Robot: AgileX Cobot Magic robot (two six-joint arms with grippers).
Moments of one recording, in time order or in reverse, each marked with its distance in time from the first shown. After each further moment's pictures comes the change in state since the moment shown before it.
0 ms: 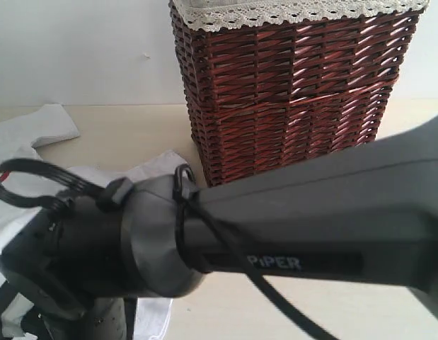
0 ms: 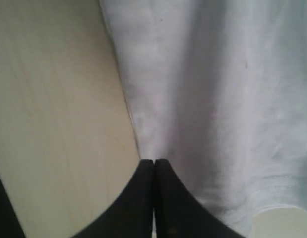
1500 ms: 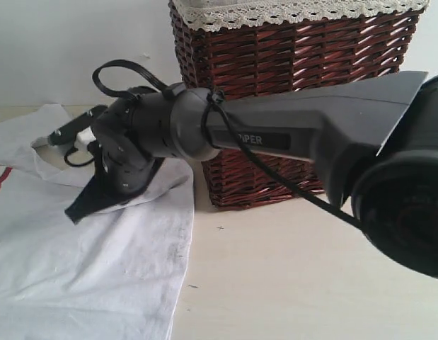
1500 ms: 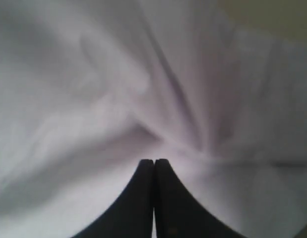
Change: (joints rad) left arm 0.000 0.000 0.000 0.000 0.000 0.000; right arm -0.301 0.195 -0.346 -0.270 -0.217 0.291
